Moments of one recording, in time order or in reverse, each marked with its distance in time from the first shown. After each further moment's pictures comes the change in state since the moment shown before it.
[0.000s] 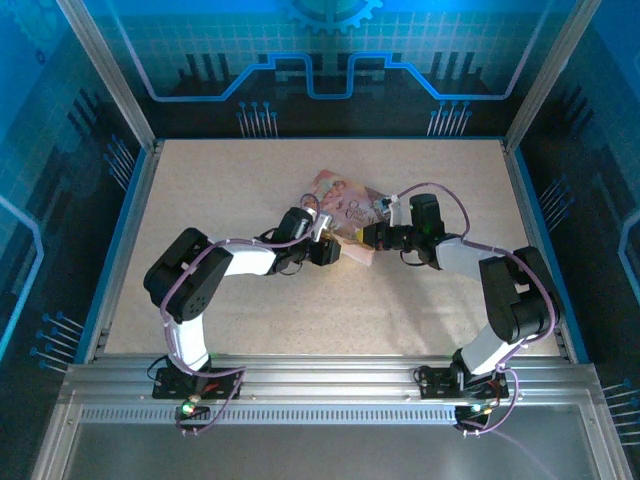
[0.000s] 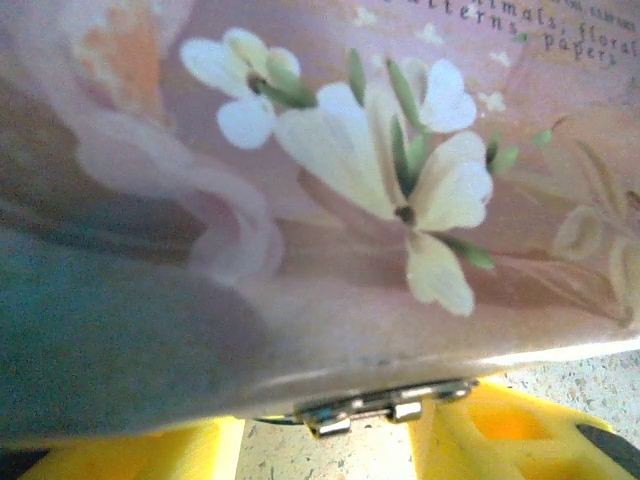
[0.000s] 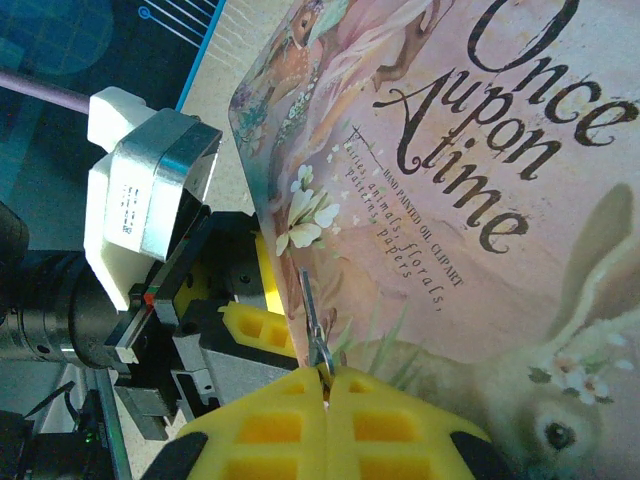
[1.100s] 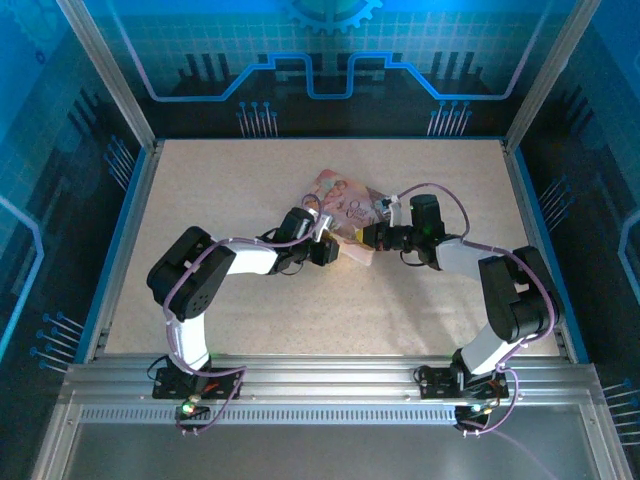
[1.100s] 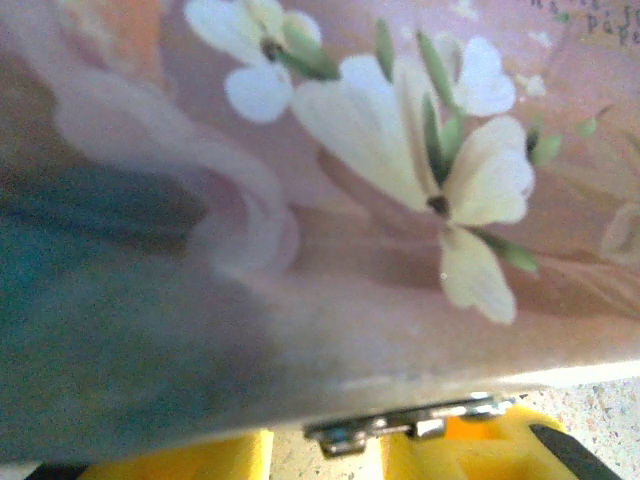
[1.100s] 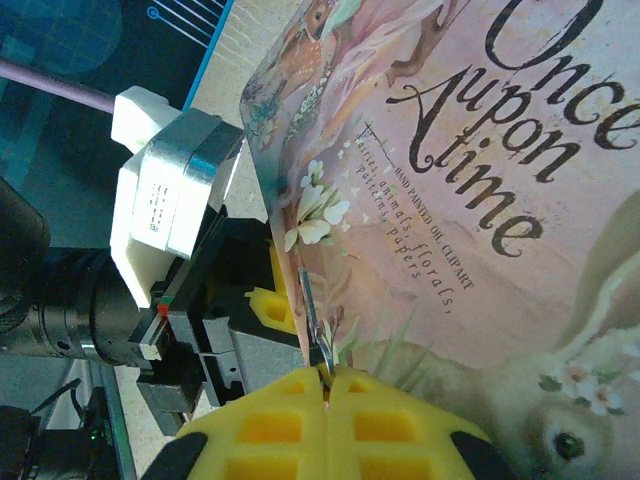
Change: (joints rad) left arm -0.002 0.021 0.011 0.000 -0.008 0.002; right arm -0.002 0.002 -0.008 0.023 -0.015 0.006
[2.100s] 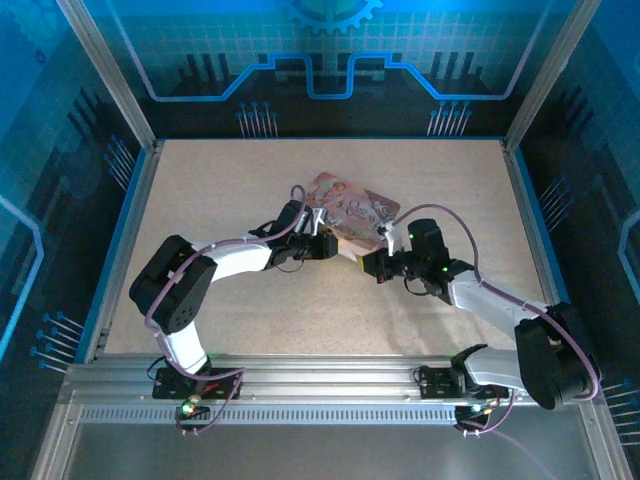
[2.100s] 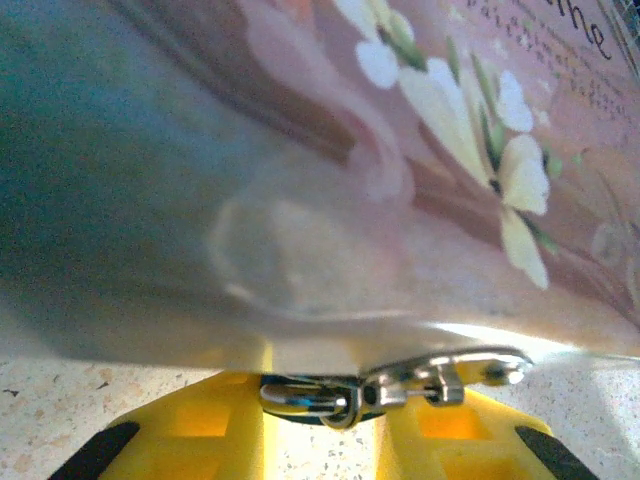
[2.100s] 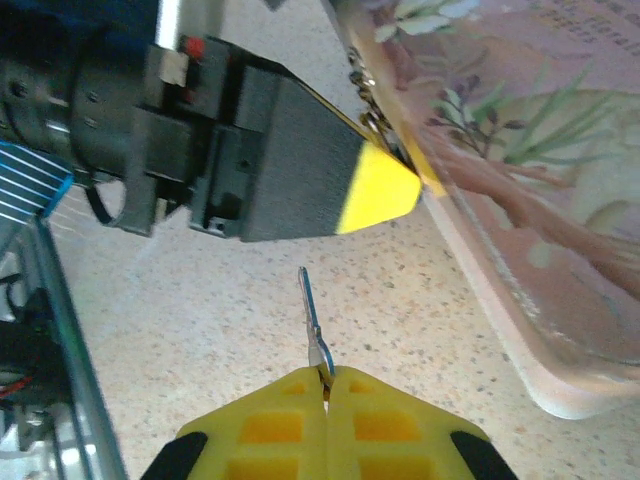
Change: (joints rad) left arm -0.005 -0.126 0.041 -0.203 0.050 -0.273; right arm 0.150 -0.364 -0.187 -0.193 0.195 -0.188
